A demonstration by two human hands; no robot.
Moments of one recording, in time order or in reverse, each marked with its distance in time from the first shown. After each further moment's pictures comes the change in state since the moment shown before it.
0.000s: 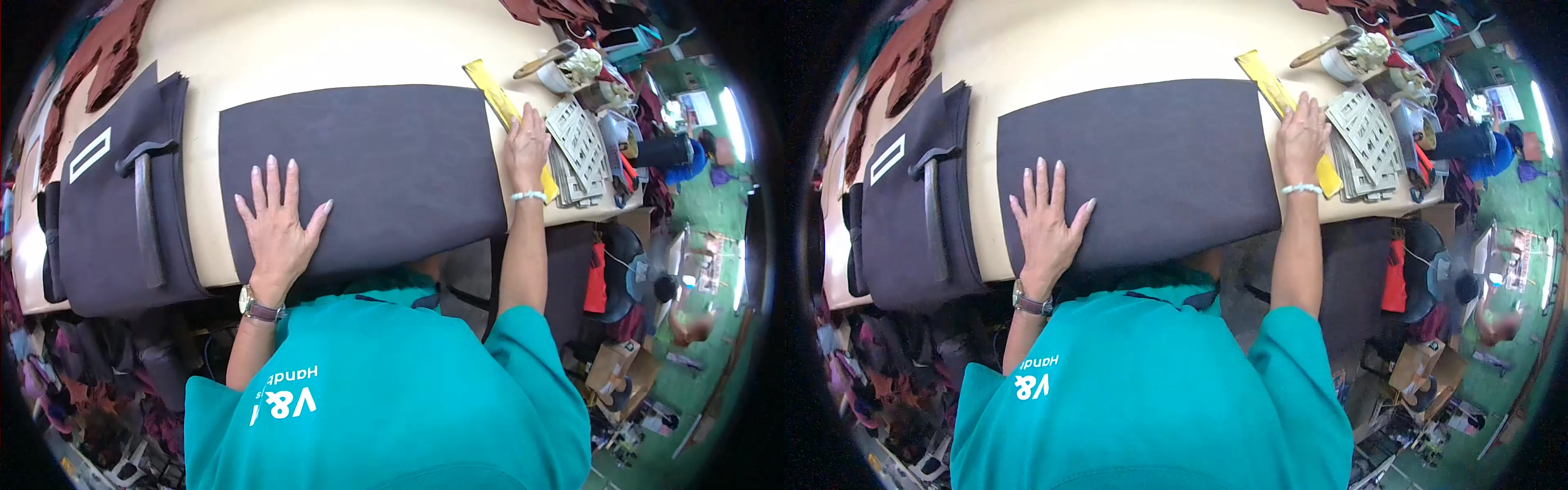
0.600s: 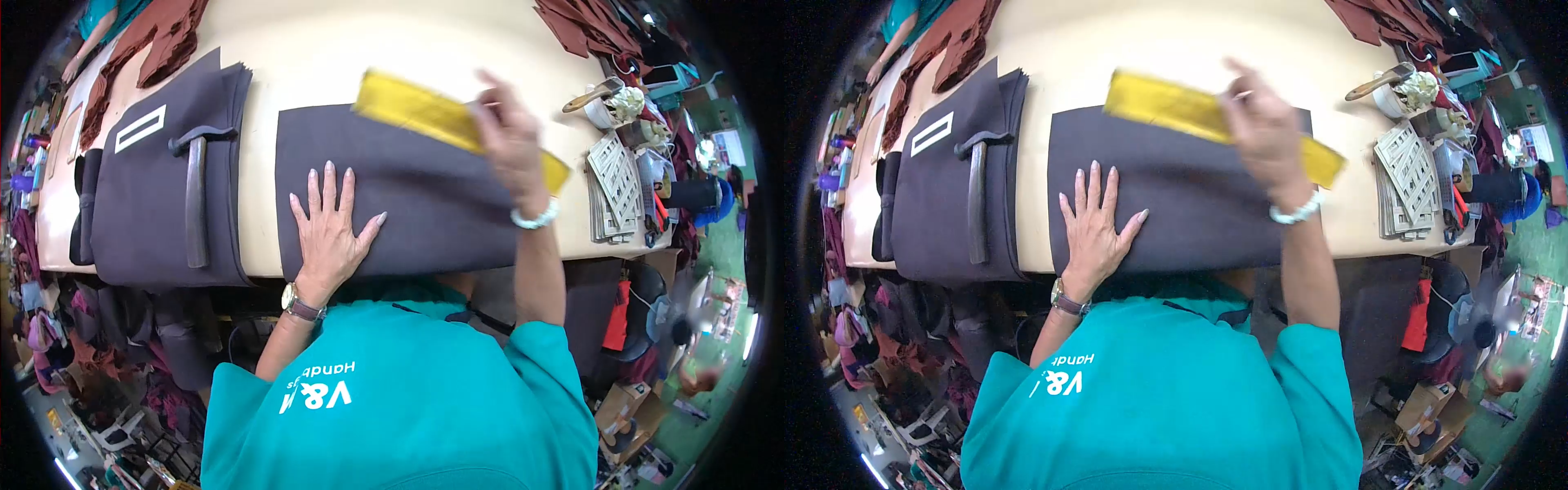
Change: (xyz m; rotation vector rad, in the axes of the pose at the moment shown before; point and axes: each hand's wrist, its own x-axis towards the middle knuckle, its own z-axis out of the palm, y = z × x) left_hand -0.004 0.000 -0.001 -0.076 0.010 -0.007; right_hand 0.031 -0.150 -0.079 0.862 -0.233 -0.295
